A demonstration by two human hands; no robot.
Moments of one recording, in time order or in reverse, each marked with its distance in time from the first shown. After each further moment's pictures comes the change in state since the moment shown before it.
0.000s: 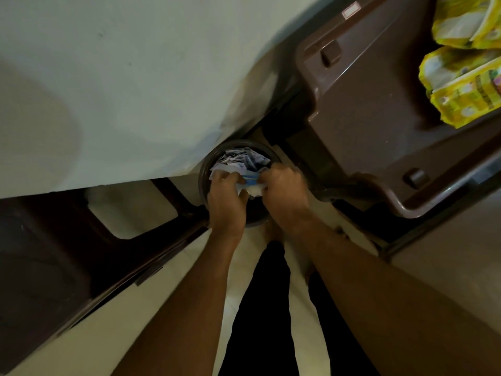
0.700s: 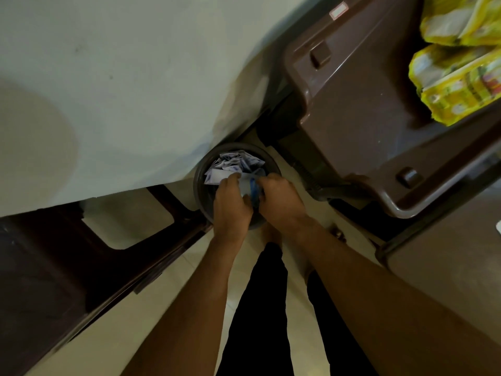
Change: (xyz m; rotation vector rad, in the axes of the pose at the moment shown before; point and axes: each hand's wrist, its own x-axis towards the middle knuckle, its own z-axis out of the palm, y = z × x) left_hand 0.005 0.015 0.007 -0.011 -0.184 -0.082; right_hand -0.003 0.012 0.008 0.241 -0.072 0.006
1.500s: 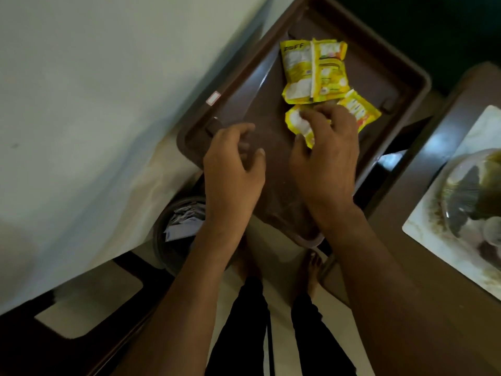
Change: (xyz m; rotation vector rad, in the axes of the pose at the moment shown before) left_hand -0.018 0.242 -0.039 -0.226 0.154 0.532; right_hand -0.051 0.058 -0.216 0.081 1.004 0.120
